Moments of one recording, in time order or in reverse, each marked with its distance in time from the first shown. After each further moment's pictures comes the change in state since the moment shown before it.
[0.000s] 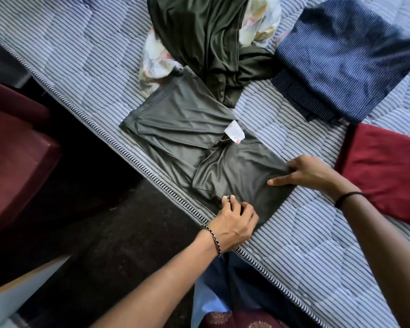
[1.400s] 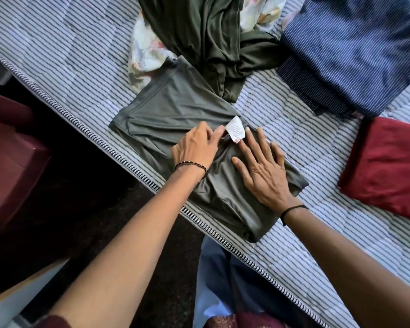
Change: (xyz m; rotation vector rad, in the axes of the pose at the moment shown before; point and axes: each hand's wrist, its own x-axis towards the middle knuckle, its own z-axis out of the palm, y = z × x) left_hand 0.064 -0.148 -0.012 -0.848 0.016 -1.091; right_hand 0.049 -0.039 0.105 -0.327 0.594 -0.419
